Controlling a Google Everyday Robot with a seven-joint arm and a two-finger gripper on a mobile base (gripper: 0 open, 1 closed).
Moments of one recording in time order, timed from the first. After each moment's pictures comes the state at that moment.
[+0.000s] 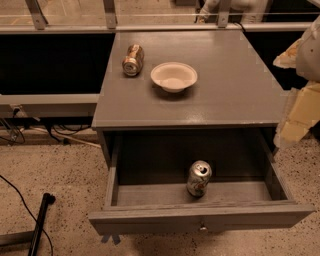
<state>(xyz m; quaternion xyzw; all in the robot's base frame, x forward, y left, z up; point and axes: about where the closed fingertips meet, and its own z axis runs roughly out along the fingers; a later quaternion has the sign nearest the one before) 0.438 -0.215 0.983 -0.60 0.78 -0.04 0.17</state>
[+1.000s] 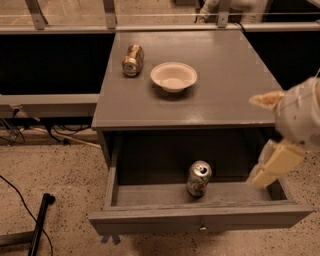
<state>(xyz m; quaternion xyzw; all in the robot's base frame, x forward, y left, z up) 0.417 -0.180 0.913 -0.62 0.74 0.03 0.27</state>
